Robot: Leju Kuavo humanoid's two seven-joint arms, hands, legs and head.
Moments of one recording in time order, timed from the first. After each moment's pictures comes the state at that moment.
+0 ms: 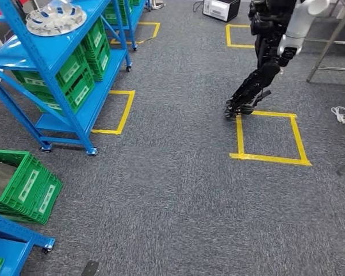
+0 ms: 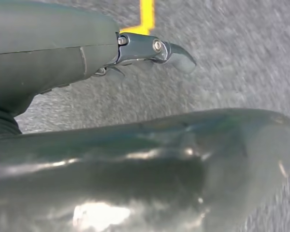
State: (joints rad) left arm -0.04 -0.14 0.55 -0.22 -0.80 0.24 -0.37; right arm -0.06 0.16 -1.10 -0.22 1.57 -0.43 -0.20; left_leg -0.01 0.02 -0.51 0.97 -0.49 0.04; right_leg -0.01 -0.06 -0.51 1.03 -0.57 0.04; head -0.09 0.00
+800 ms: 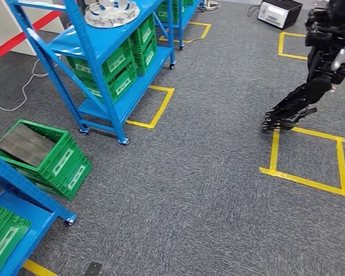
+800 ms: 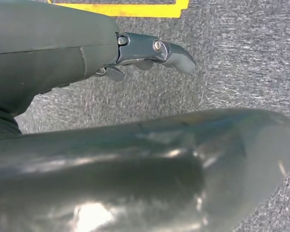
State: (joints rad) left arm -0.04 -0.13 0.56 -0.22 -0.80 0.23 -0.37; right arm -0.05 0.16 -1.10 -0.22 1.57 -0.43 -0.19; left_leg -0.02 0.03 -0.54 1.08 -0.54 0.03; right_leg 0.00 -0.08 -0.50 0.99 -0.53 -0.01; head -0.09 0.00
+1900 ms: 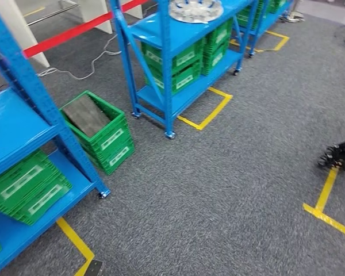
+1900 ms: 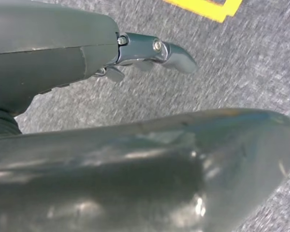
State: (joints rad) left arm -0.04 -0.14 0.56 -0.22 -0.81 0.23 -0.38; right arm -0.05 0.16 -1.10 -0.22 1.57 -0.43 -0.19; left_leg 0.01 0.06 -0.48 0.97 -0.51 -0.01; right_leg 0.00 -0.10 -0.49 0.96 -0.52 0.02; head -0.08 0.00
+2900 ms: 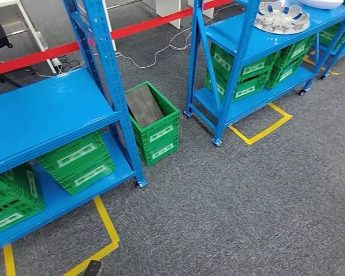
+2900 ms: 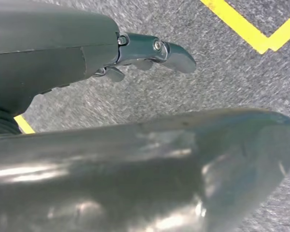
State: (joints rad) left arm -0.04 -0.15 0.56 -0.22 -0.81 0.22 -0.38; right arm -0.05 0.15 -1.10 -0.21 1.56 -0.42 -0.20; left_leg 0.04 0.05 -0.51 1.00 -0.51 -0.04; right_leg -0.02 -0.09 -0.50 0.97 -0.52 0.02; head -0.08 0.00
